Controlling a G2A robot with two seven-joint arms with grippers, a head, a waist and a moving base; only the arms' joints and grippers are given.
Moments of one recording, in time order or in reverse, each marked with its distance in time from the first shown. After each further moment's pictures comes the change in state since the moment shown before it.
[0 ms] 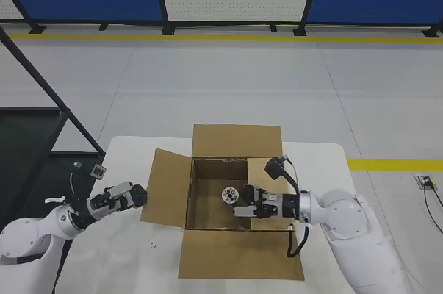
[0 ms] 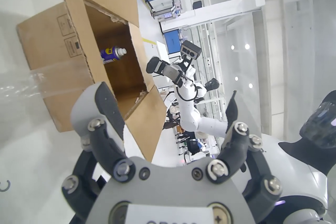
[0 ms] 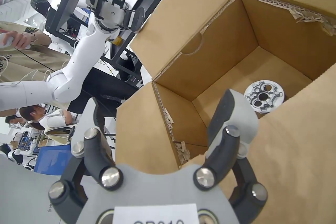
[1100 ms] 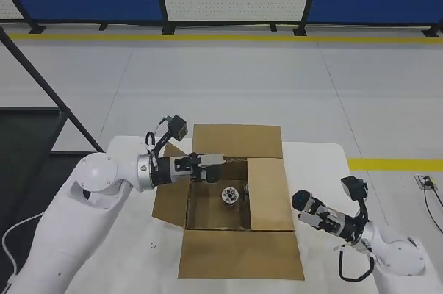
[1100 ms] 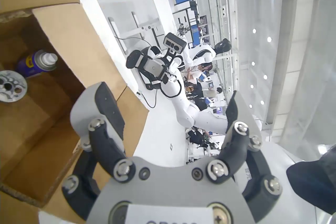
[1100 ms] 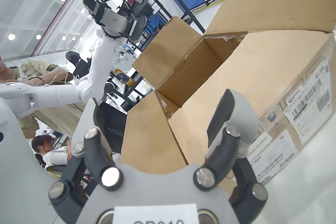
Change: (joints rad) left arm -0.553 -0.099 0.615 0.042 0.023 0.221 0.145; right arm -0.308 0.111 0.312 -0.028 0.289 -0.283 -0.103
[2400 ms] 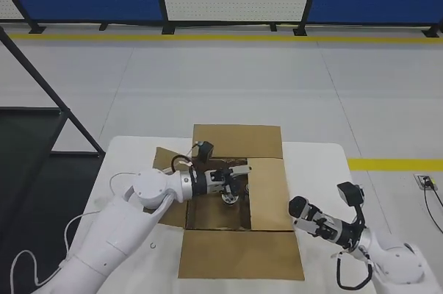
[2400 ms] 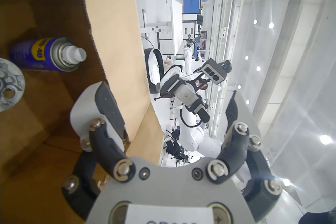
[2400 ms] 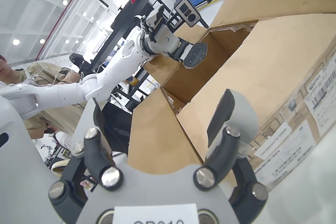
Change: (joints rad) left arm -0.024 -0.131 0.241 0.270 -0.008 -0.026 0.198; right arm -0.043 0.041 -0.061 -0.062 -0.006 0.037 -0.071
